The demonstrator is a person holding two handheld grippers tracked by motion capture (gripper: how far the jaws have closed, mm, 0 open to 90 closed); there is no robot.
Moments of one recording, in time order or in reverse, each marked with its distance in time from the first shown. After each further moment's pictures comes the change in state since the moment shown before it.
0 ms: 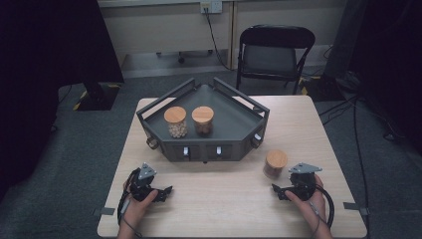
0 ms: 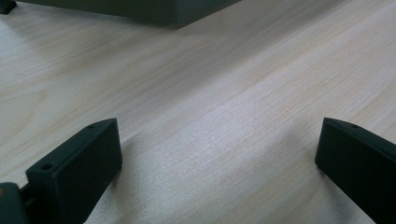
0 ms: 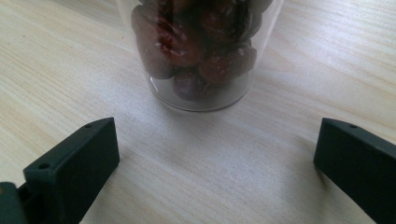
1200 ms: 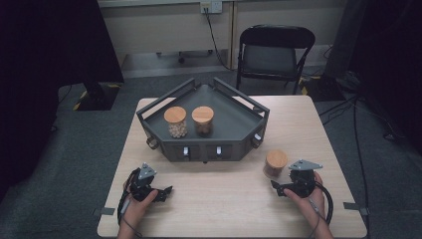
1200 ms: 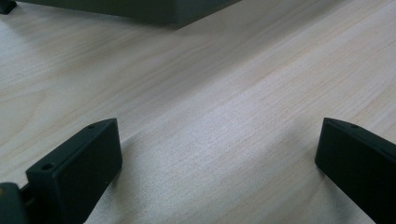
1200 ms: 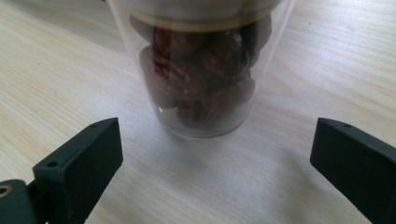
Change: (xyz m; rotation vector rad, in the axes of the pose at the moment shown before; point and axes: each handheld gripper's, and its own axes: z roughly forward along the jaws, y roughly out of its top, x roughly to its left) left arm 0.000 0.000 0.000 0.000 0.000 0.000; right arm -0.003 0.005 -0.001 -0.040 0.016 0.018
